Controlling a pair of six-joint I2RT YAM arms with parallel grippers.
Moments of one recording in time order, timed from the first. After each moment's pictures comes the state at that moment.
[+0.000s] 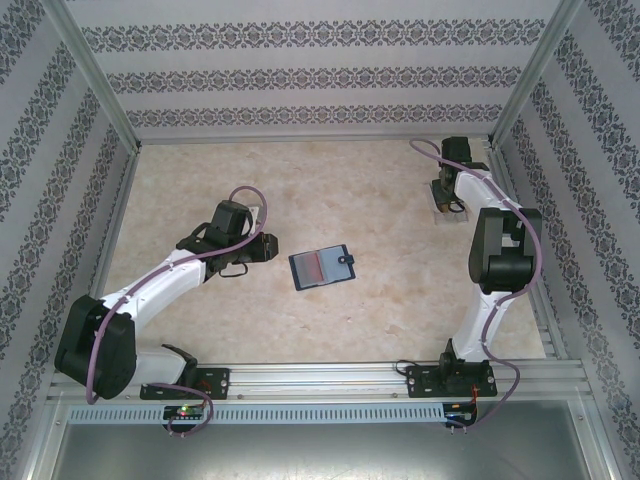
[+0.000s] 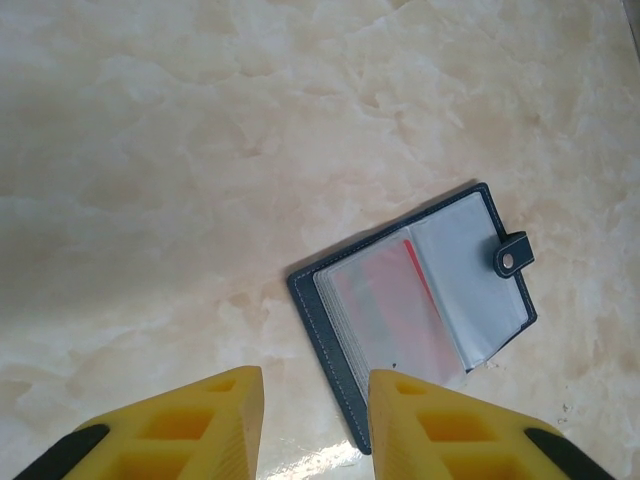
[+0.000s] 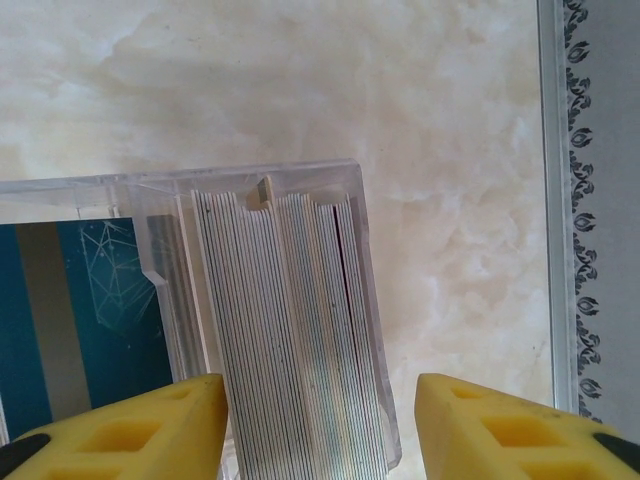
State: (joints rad) left arm -0.40 1.32 0.81 -0.34 0.22 -0.45; right arm -0.06 1.95 1.47 -0.59 0.30 -0.14
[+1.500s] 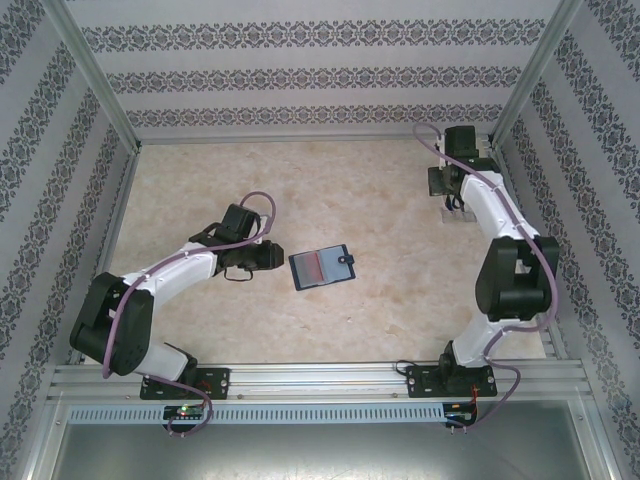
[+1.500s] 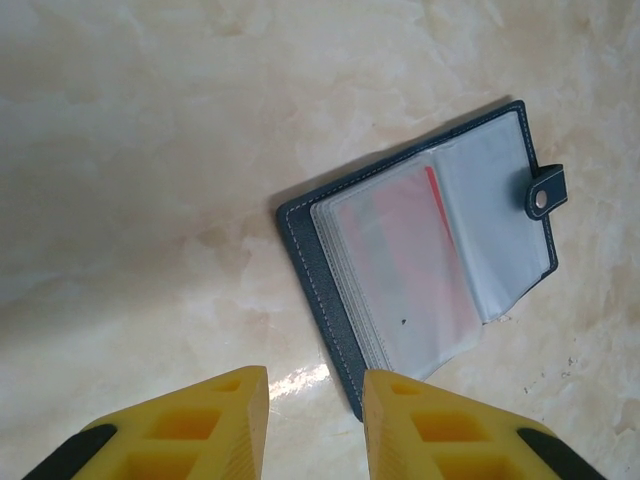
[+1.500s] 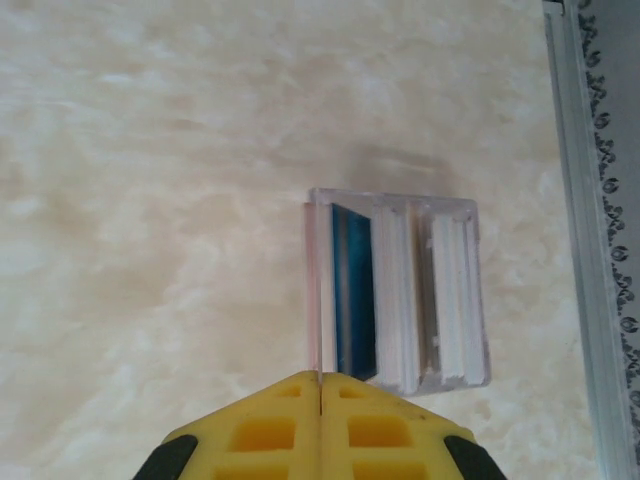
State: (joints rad) left arm -0.40 1.45 0.82 -0.36 0.33 -0.47; right arm 0.01 1.70 1.44 -0.68 0.13 -0.05
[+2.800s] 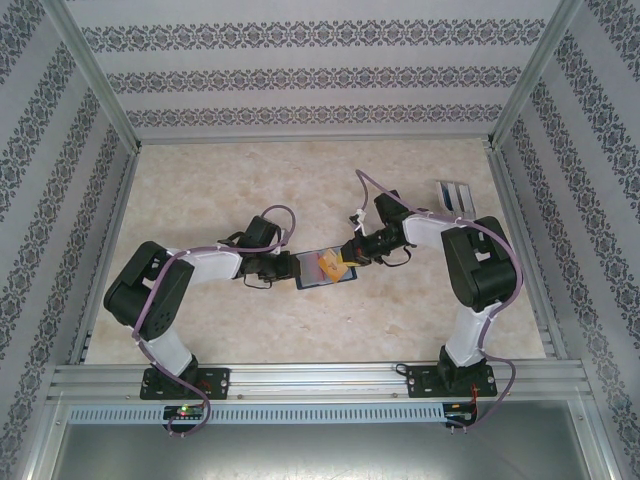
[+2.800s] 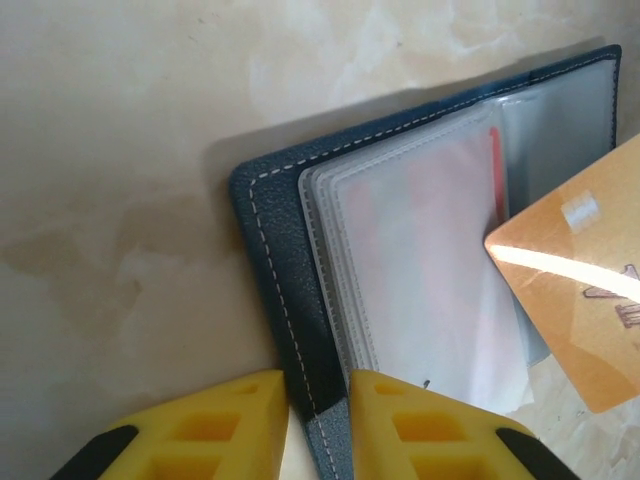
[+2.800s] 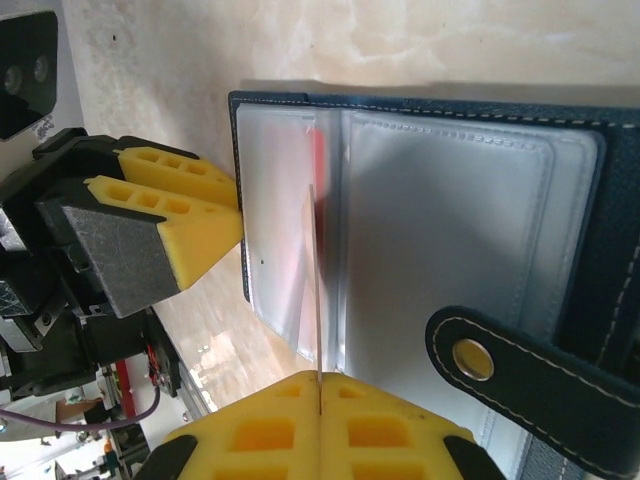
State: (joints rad) left arm -0.49 1.70 0.79 -0.12 0.40 -0.64; right arm 0.32 1.86 1.03 -0.43 -0.91 0.32
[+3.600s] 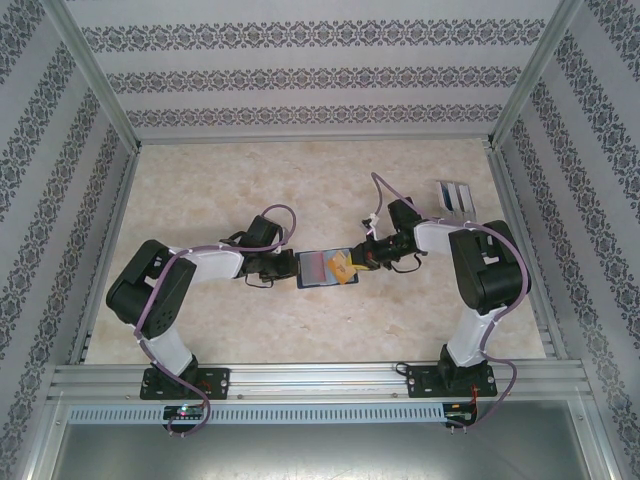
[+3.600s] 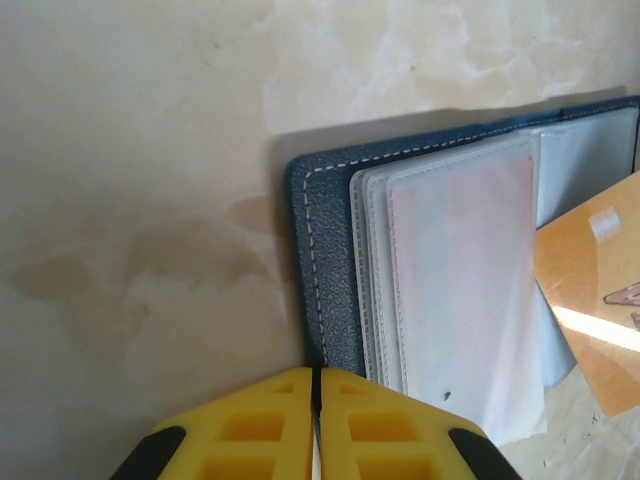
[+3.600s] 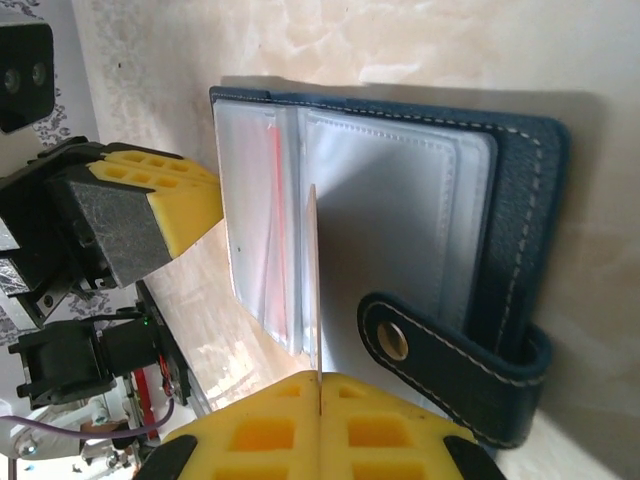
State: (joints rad) left arm -0.49 1.72 0.81 -0.11 0.37 -0.66; right arm 0.25 1.82 0.91 -0.34 -0.95 0.35
